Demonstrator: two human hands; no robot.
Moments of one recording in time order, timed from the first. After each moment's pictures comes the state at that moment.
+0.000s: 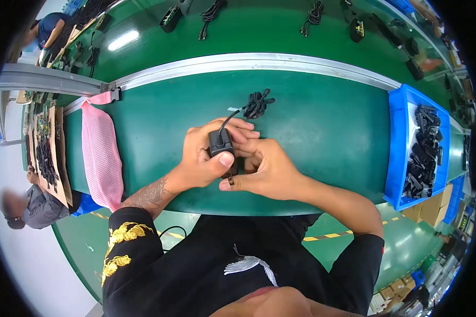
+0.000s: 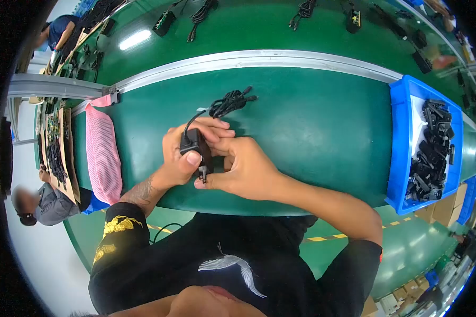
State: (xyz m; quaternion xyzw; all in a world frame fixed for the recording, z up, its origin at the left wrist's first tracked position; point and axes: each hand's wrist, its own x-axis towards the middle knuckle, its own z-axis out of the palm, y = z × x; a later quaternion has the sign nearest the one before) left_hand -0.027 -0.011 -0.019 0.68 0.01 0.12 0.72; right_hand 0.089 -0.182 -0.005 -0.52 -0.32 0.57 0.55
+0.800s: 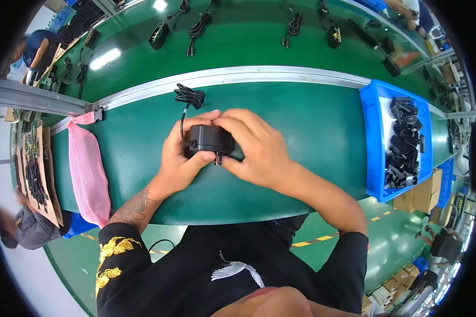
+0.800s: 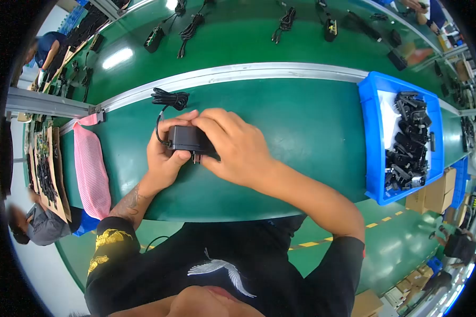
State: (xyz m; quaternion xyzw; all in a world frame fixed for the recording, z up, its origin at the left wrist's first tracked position) left_hand -0.016 -0.004 -0.029 0.73 0.01 0.18 0.66; right_hand 0.123 -0.181 -0.003 -0.70 -0.56 0.00 0.45
